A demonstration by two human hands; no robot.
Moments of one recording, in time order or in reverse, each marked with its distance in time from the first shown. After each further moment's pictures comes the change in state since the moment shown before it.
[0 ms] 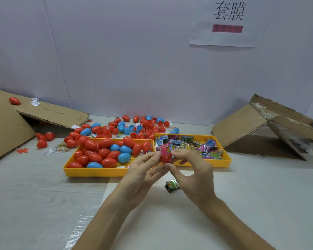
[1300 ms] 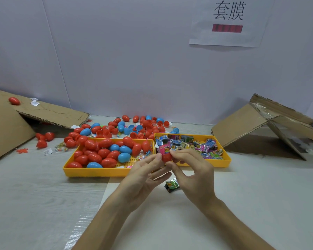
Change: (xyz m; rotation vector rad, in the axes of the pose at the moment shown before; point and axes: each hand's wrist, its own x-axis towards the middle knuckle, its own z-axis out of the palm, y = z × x) left_hand 0.005 -0.007 -0.007 0.091 -0.060 -0.046; right_hand 0.004 -0.007 -0.003 -0.096 -0.004 -0.034
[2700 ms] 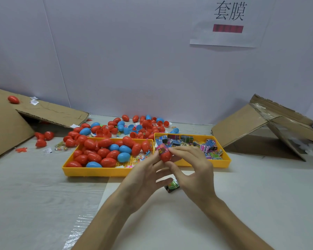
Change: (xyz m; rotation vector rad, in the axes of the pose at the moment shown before) left_hand -0.001 -0.001 0.006 0.095 -0.071 -0.016; right_hand 0.003 0.001 -0.002 -0.032 -0.018 0.033
